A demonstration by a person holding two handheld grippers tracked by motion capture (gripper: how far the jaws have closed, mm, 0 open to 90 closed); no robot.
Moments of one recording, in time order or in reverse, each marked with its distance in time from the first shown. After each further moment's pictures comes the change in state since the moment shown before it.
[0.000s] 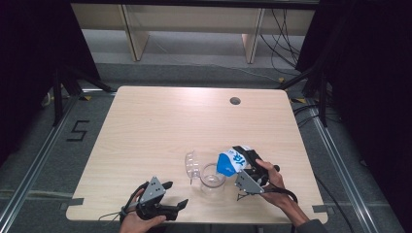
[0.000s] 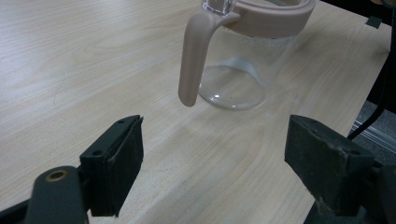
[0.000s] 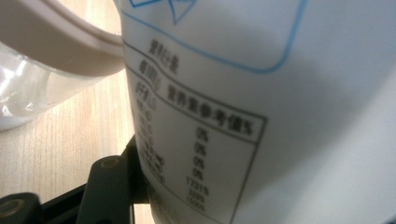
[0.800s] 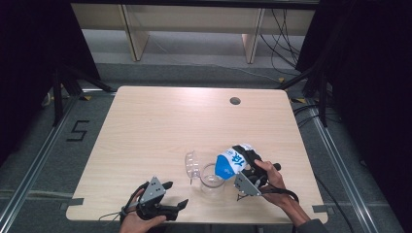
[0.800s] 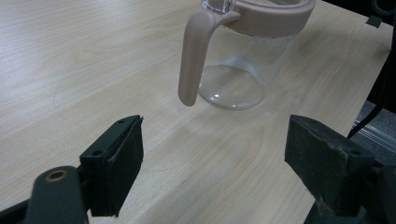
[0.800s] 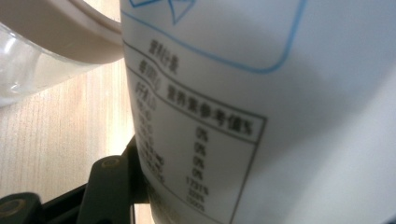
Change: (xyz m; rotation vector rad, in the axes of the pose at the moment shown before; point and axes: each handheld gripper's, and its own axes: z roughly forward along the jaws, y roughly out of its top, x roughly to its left) left arm 0.001 0.000 0.000 0.007 -0.003 0.014; right arm 0.005 0.002 0.000 0.032 -0.002 -0.025
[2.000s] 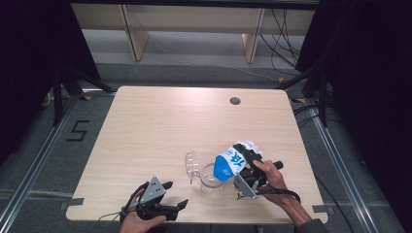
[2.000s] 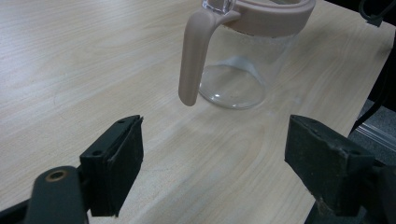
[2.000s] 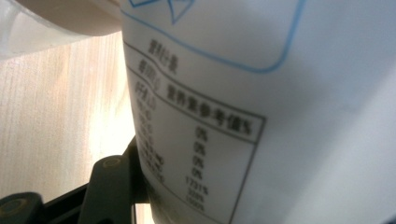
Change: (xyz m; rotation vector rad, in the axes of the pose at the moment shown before) left arm -0.001 0.000 0.001 -0.007 0.001 -0.009; right arm -0.001 0.003 0.001 0.042 -0.070 -0.145
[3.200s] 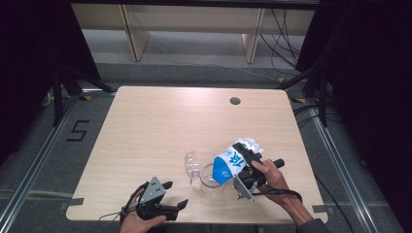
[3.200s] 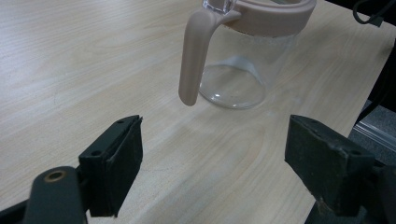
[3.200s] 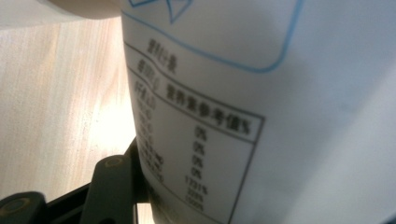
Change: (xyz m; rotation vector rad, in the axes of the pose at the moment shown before) left arm 0.000 0.000 0.000 0.003 0.006 -0.006; right arm -0.002 0.002 -0.001 0.025 -0.027 -0.110
